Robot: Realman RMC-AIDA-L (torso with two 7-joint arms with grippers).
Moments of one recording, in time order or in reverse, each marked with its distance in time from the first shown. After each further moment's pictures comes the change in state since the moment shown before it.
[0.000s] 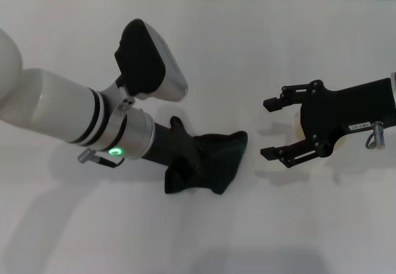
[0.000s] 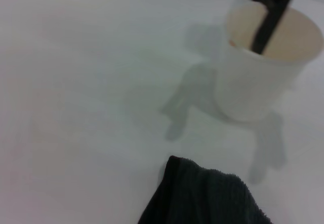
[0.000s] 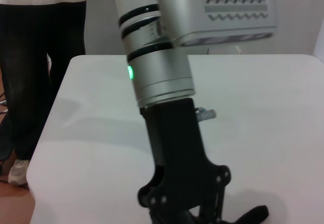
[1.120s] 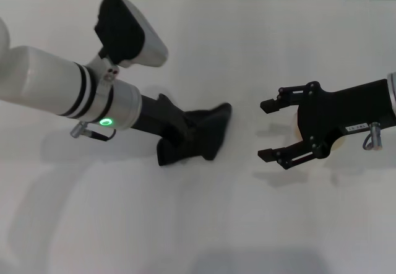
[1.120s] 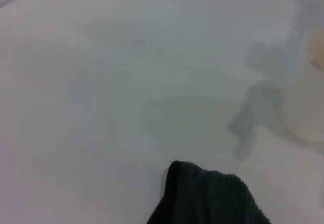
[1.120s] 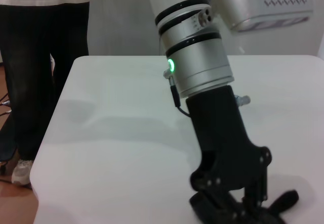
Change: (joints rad) left arm -0.098 0.005 -0.142 -0.175 -0.021 -0.060 0.066; right arm 0.006 0.000 -0.011 0.008 0.005 0.003 -0.001
